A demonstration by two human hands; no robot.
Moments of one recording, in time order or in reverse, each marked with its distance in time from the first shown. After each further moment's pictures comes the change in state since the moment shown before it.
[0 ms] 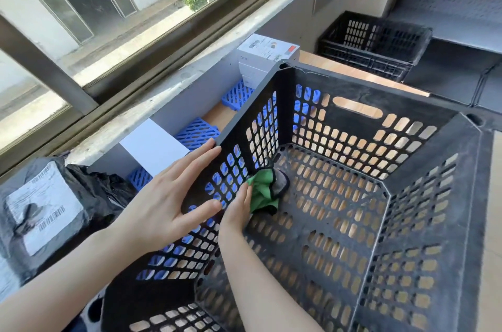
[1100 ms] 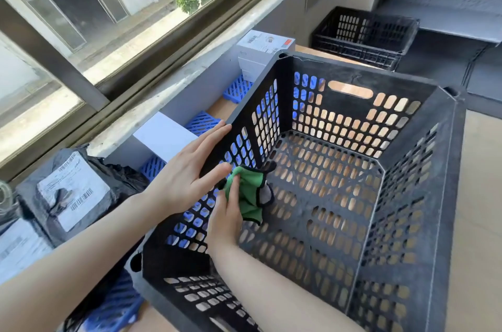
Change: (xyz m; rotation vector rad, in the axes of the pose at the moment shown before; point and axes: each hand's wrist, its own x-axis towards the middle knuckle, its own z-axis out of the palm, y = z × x) left_hand -0.001 -0.009 0.001 -0.150 -0.002 0.007; right_hand -0.092 0.016 -0.009 -0.271 -0.160 -0.205
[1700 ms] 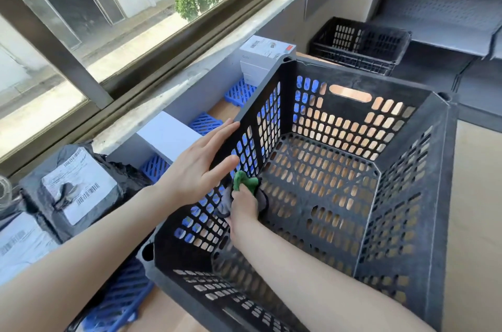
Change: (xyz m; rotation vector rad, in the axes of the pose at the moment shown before) left_hand -0.001 -0.003 0.002 0.002 0.023 0.006; right_hand 0.024 -0.011 -0.009 0.250 -0.042 0.365
